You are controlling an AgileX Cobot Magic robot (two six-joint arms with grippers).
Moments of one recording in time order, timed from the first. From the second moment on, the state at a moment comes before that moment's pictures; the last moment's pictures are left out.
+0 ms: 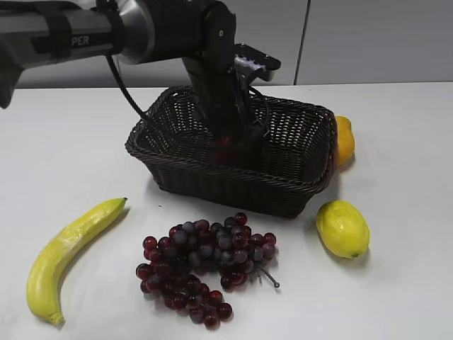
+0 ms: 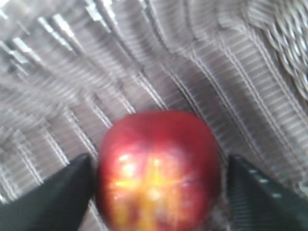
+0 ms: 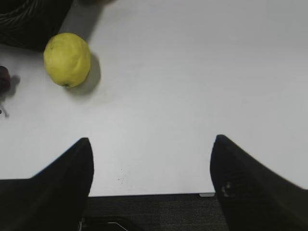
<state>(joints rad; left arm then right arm) -0.69 2.32 -1.97 -0.07 0.96 0.21 0.11 0.23 -0.50 0.05 1.05 0.10</state>
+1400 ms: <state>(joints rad) -0.08 2.03 -1.88 -0.04 1.21 0.13 0.11 0.23 -0.50 0.05 1.05 0.10</state>
